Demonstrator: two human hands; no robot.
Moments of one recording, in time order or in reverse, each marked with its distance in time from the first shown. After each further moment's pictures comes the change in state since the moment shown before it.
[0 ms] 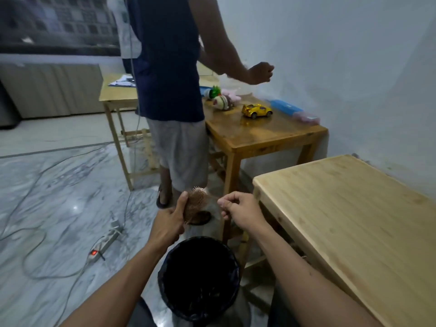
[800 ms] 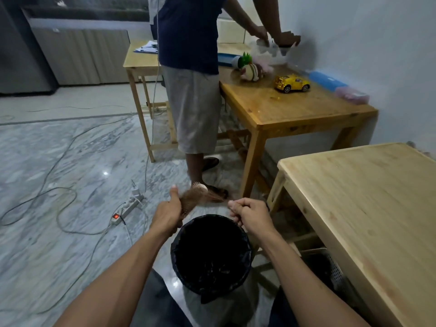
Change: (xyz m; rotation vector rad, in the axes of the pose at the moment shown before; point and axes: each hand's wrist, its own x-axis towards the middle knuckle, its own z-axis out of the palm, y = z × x) left_hand 0.030 -0.062 -0.003 0.151 0.144 -0.263; right_hand 0.007 0.064 0.030 0.106 -0.085 0.195
